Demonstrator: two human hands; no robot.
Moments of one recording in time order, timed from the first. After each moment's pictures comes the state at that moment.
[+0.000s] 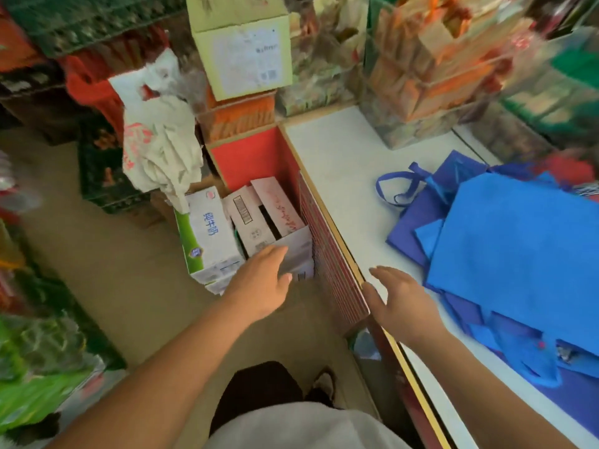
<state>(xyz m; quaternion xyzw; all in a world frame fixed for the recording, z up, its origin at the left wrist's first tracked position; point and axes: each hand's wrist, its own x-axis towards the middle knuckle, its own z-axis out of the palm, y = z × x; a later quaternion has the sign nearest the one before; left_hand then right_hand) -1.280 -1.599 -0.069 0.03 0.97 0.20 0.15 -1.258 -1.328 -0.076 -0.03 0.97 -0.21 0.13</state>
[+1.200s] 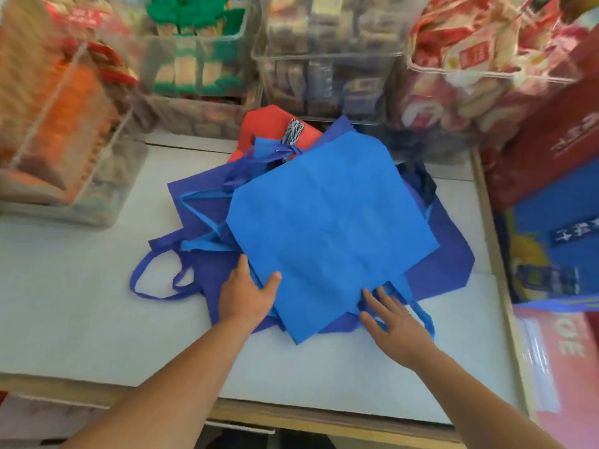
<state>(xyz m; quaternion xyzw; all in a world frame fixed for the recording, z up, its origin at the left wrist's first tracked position) -1.487 -1.237 -0.219 0.23 0.89 0.23 0.31 -1.206 -1.114 -0.223 0.50 0.76 -0.36 0.21</state>
